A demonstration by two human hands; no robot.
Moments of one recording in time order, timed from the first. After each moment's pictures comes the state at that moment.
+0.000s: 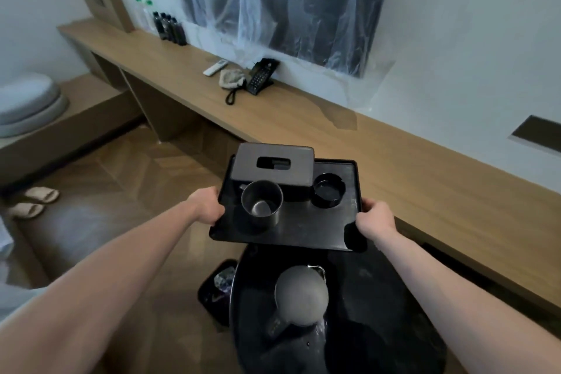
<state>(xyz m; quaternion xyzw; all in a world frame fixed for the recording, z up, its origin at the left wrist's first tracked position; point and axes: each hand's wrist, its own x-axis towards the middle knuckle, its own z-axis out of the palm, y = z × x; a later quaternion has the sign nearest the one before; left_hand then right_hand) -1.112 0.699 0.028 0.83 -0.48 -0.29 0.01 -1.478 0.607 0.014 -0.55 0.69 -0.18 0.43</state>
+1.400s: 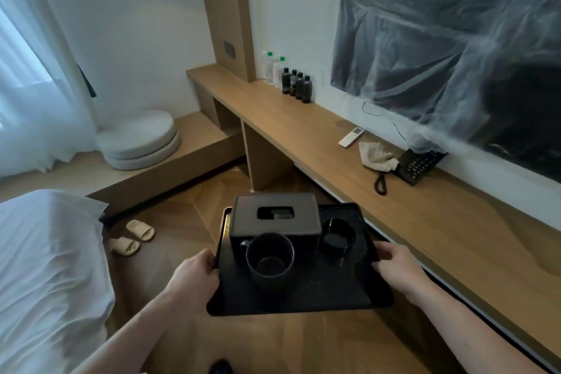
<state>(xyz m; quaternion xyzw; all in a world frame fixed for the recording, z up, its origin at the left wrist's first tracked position) -0.555 0.750 0.054 0.90 -0.32 -0.24 0.16 -0.879 0.496 0.056 -0.65 0.56 -0.06 0.51</state>
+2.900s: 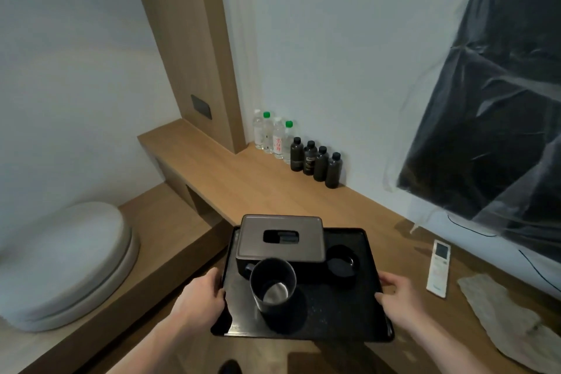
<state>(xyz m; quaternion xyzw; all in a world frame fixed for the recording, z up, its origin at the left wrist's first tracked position) 0.021 0.217 0.028 0.84 -0.45 -0.27 0.12 -0.347 0.035 0.012 -0.61 0.63 -0.11 0.47</state>
